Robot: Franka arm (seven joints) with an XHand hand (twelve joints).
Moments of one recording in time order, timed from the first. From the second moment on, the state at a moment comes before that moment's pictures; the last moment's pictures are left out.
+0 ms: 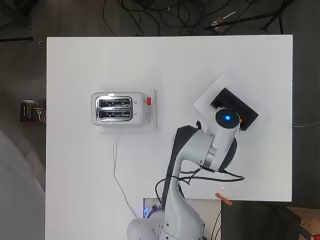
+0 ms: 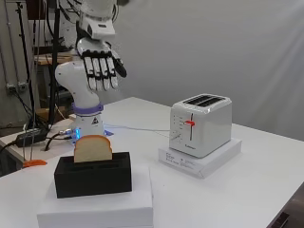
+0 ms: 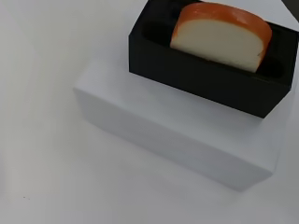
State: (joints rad) arm -0.11 -0.26 -0.29 -2.01 -0.21 1.43 -0.85
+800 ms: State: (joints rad) arm -0.21 0.17 -0.35 -1.78 -0.13 1.47 -1.13
